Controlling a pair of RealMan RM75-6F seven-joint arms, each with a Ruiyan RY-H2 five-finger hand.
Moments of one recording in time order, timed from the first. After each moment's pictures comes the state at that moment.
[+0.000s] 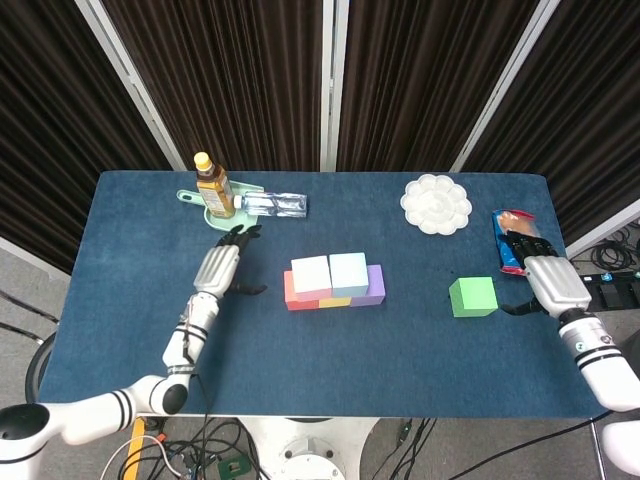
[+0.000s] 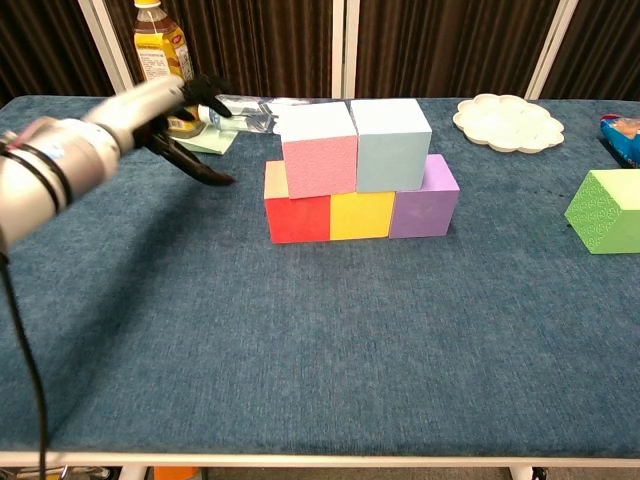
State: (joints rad) left arm -0.71 -1.75 -0.31 -1.25 1.12 1.02 -0.02; right arm 0.50 -0.93 0.14 -1.65 -1.21 0.88 0.08
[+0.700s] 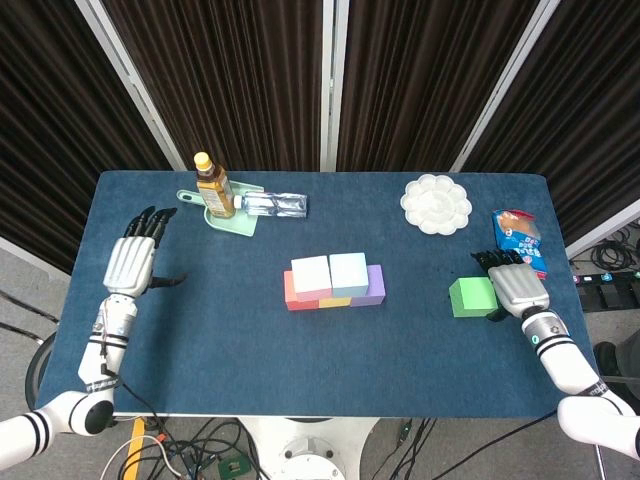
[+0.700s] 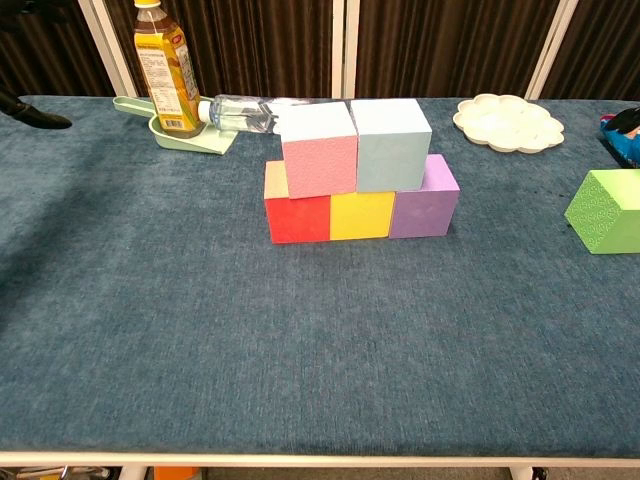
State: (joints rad) left arm -0.53 -1.43 -0.24 -1.44 1.22 1.21 0.06; right arm 0.63 -1.13 0.08 -1.52 -1.00 0.77 -0.29
